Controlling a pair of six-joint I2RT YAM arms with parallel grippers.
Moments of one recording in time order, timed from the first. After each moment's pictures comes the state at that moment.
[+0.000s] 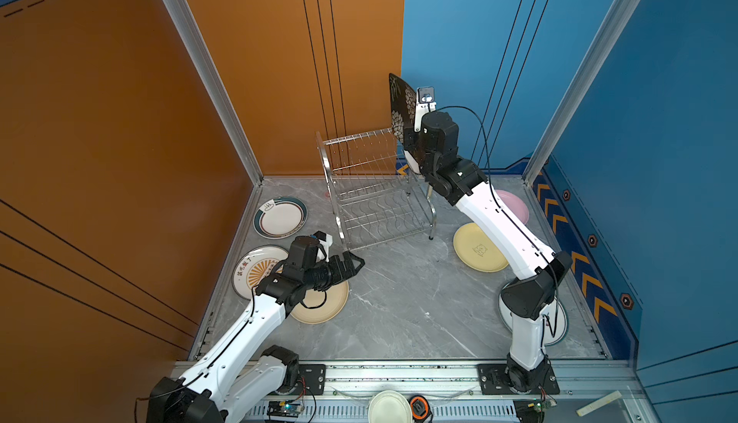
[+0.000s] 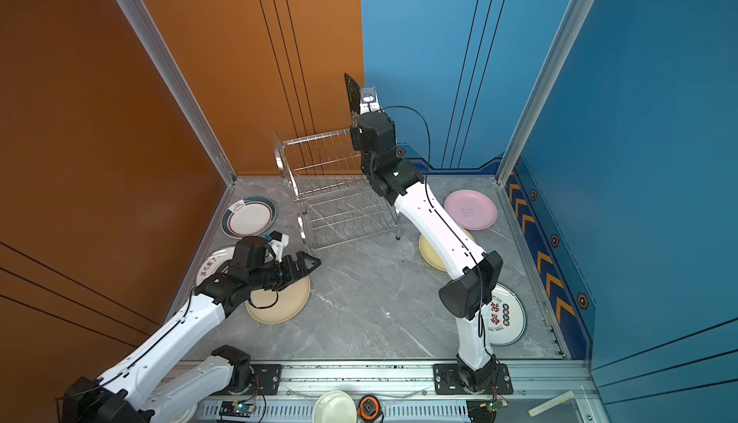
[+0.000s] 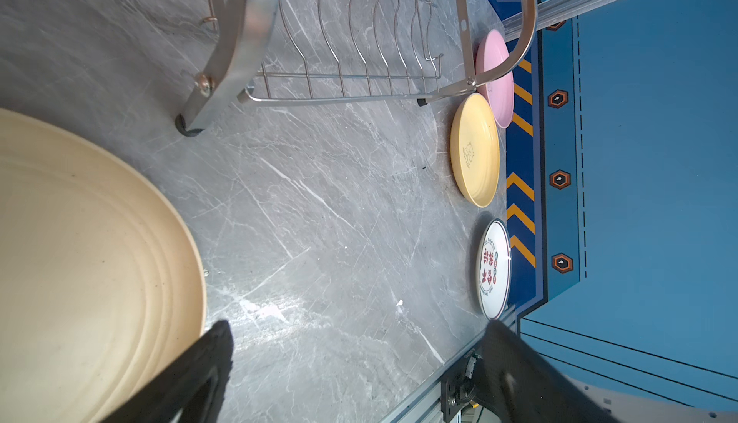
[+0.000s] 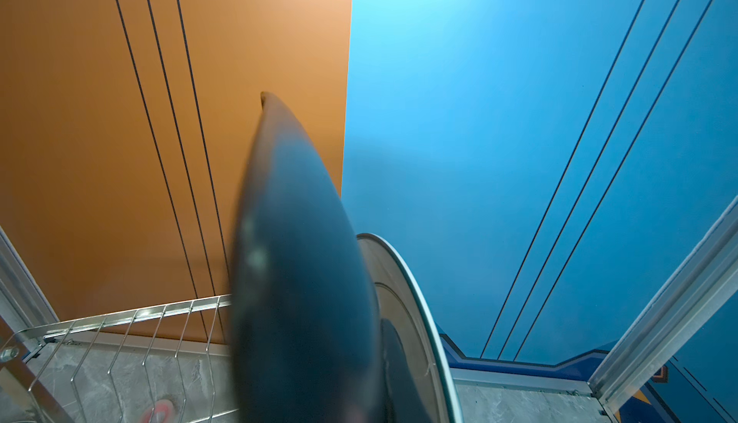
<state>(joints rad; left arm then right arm) -0.33 0.96 0.65 -0.42 0.42 -0.78 0.65 1.96 2.27 -0.31 0.62 -0.07</state>
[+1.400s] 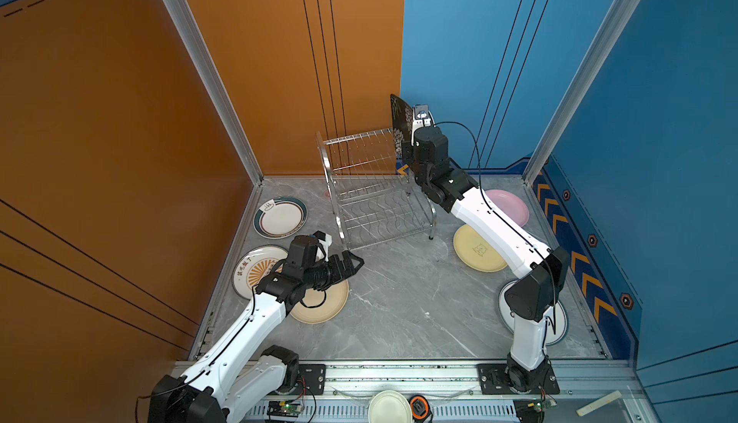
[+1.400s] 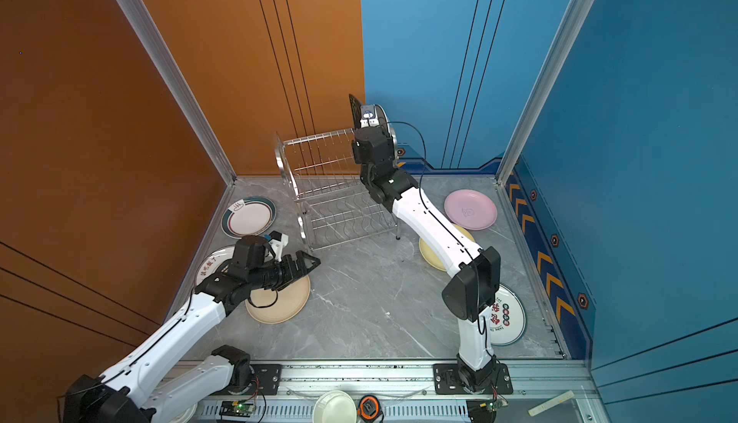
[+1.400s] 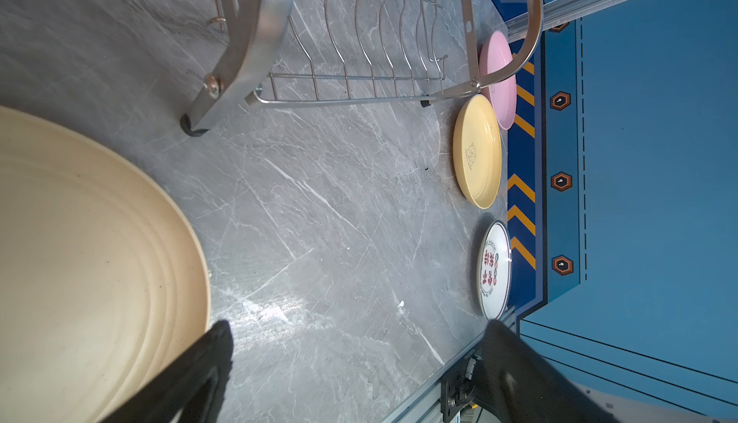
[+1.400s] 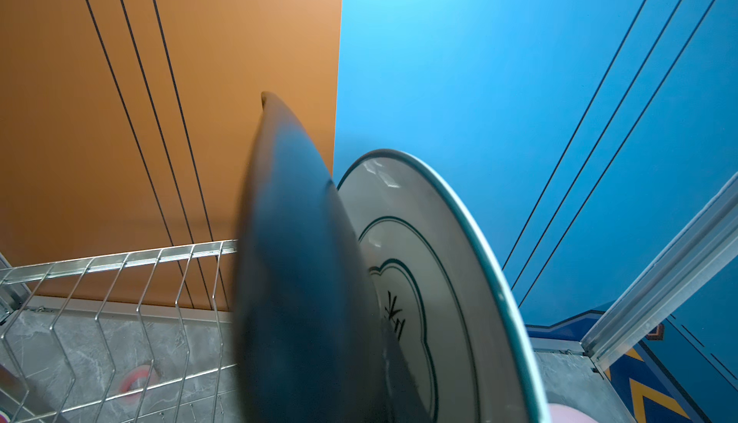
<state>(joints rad) -0.32 0.97 0.65 -0.42 0.43 -0.77 0.64 1.91 2.04 -0.23 0.64 -0.02</state>
